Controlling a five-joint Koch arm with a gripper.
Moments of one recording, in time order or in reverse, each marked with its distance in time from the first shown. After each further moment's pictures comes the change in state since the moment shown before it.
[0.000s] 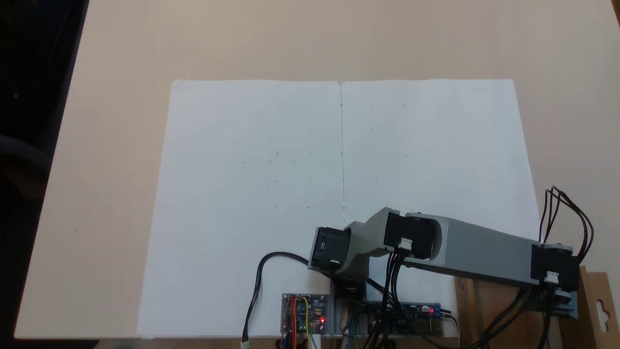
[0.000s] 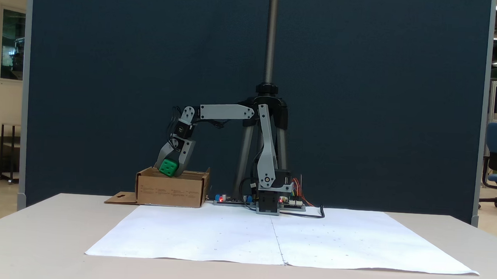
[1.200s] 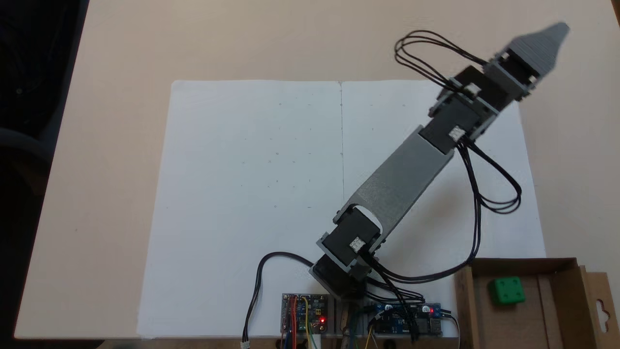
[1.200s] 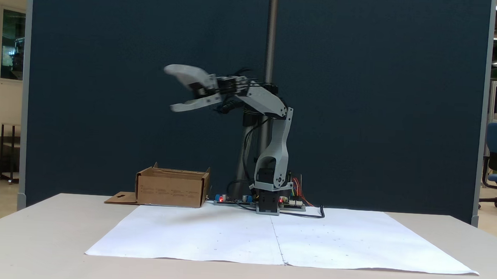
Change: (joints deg) arm -61.4 21.7 0.1 -33.5 10.5
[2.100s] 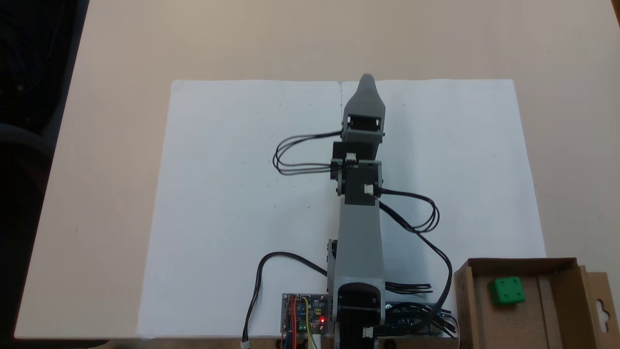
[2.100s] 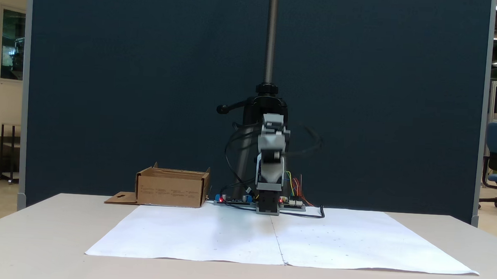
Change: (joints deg) arm -38.0 29.2 64.0 -24.5 -2.7
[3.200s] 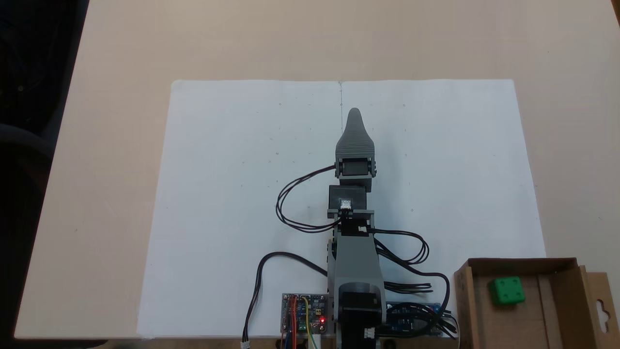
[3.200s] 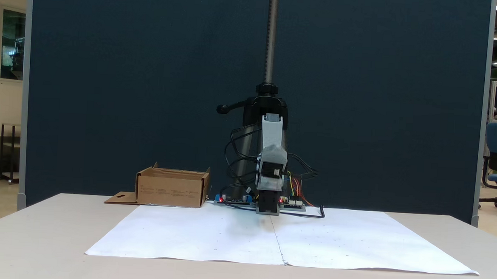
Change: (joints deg) arm -1.1 0.7 32.1 -56.6 -7.7
